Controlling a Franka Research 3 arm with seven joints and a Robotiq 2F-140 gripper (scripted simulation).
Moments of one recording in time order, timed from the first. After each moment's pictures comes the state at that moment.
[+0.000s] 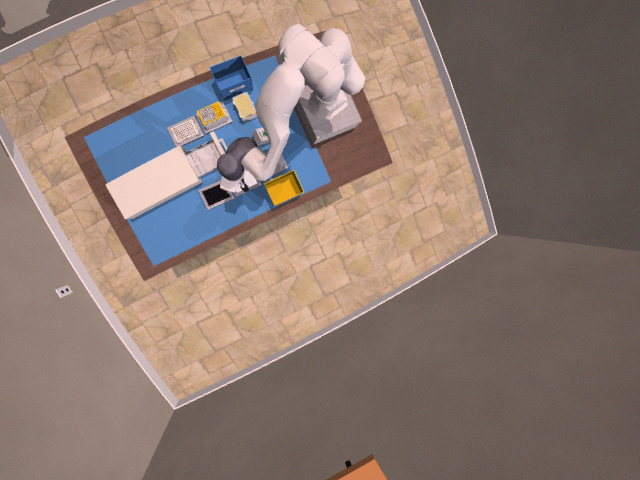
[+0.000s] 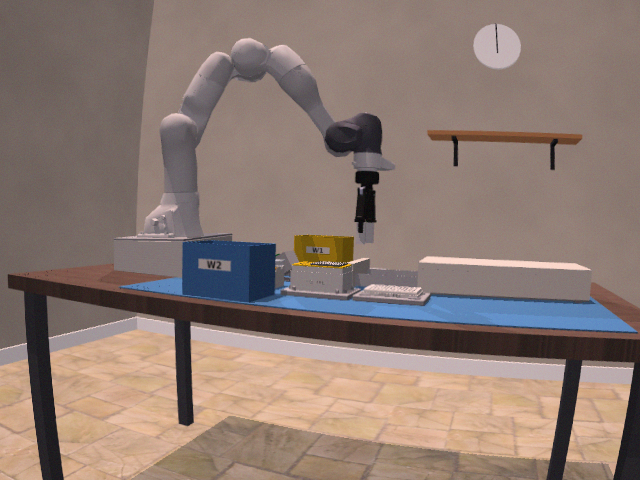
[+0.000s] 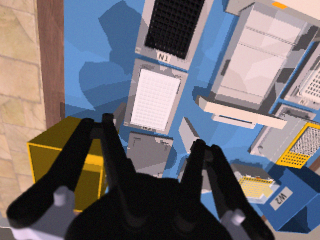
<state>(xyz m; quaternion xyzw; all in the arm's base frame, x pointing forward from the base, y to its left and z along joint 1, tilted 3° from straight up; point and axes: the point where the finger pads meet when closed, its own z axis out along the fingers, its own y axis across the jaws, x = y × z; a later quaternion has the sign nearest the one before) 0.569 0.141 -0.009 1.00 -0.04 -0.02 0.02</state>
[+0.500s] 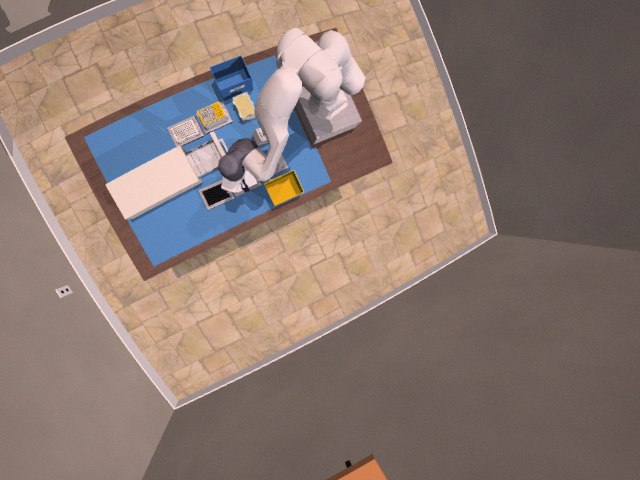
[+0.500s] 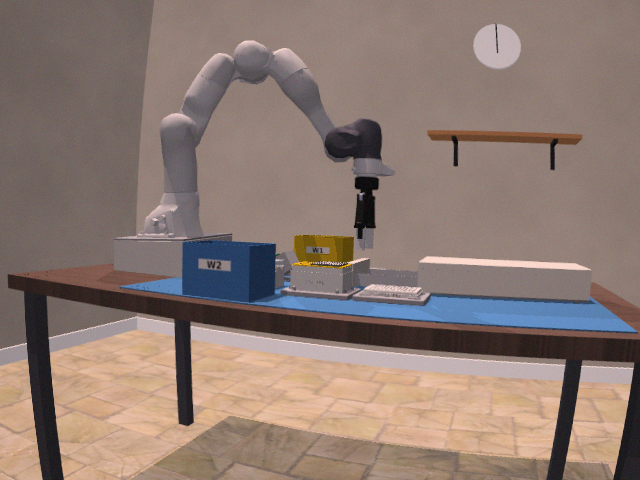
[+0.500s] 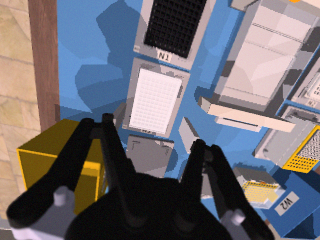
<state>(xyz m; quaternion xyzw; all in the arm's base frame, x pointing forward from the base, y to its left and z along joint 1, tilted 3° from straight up) 0.567 0.140 -0.027 1.00 -0.04 -0.02 0.02</state>
